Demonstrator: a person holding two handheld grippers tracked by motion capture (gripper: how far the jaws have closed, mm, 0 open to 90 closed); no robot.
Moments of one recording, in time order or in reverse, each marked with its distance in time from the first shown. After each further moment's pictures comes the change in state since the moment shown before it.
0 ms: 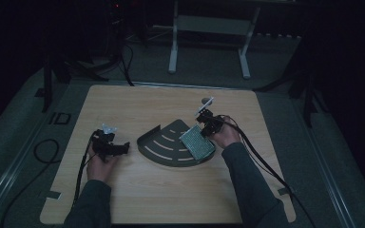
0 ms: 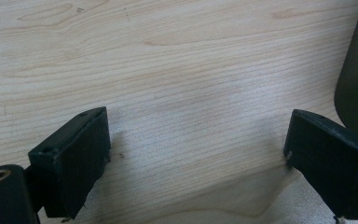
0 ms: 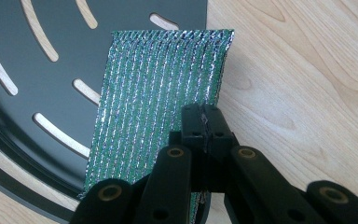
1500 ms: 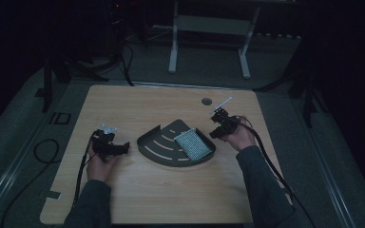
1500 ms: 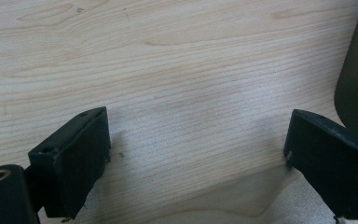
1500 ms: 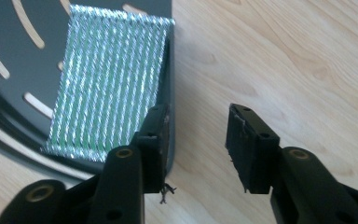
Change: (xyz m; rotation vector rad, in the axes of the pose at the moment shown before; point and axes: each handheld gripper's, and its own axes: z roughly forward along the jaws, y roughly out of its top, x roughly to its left) left arm 0.000 0.000 0.000 0.000 0.000 0.000; right arm -0.023 -0.034 -0.029 -0.055 -0.017 0.063
